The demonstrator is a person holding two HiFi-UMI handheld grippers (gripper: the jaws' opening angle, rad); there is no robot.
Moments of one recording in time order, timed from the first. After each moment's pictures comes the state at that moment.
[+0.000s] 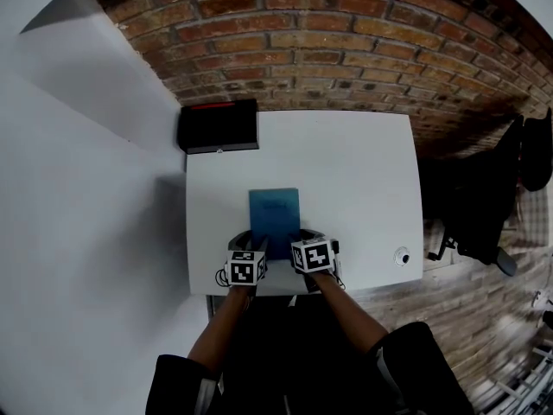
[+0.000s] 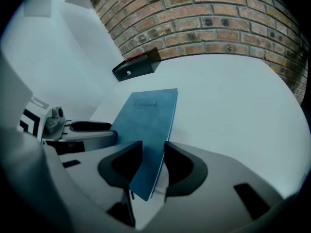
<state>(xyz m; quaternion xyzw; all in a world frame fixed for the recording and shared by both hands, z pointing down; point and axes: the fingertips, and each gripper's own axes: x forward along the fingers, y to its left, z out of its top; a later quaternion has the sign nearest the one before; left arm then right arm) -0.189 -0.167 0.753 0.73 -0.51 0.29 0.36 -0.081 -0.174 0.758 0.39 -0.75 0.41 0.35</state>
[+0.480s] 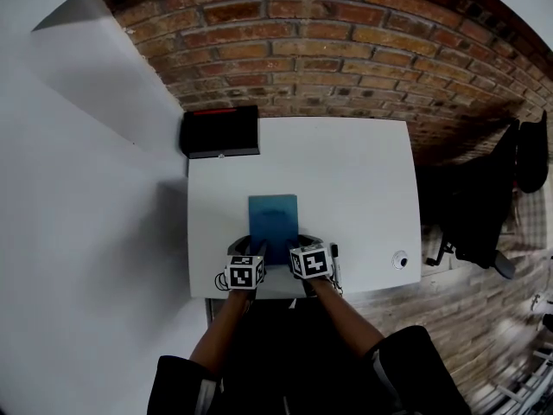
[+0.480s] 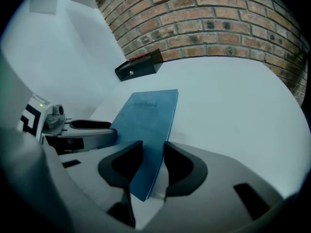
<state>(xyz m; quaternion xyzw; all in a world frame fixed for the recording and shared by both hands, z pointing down) -0.194 -0.164 0.756 0.73 -0.51 0.28 0.36 -0.085 -0.169 0.763 0.39 -0.76 0.39 0.34</state>
